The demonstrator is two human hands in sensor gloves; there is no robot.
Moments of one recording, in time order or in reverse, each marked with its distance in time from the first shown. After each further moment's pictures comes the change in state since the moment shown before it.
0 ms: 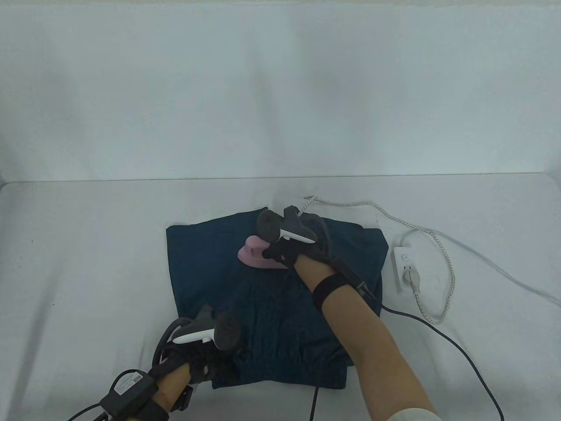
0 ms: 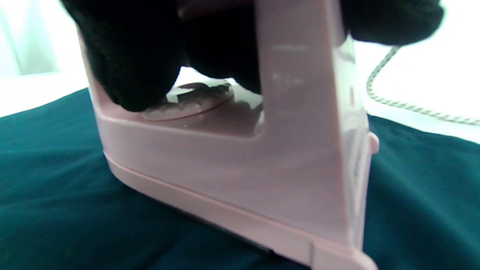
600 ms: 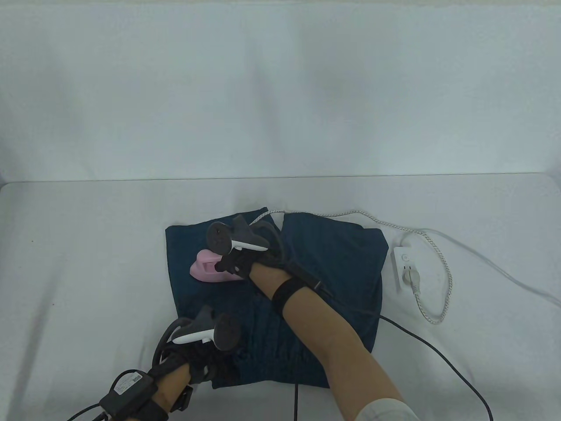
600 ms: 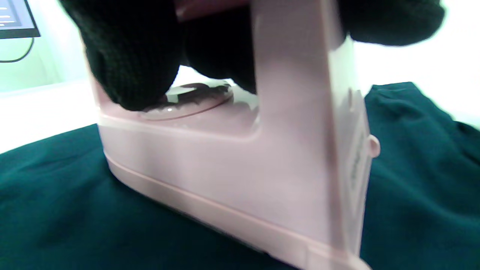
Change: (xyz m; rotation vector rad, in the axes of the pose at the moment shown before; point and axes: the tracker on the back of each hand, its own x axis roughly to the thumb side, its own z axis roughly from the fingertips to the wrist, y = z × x) left_hand 0.000 0.000 0.000 0.002 -0.003 0.000; right_hand 0.104 0.009 -0.022 0.018 -0.183 -0.016
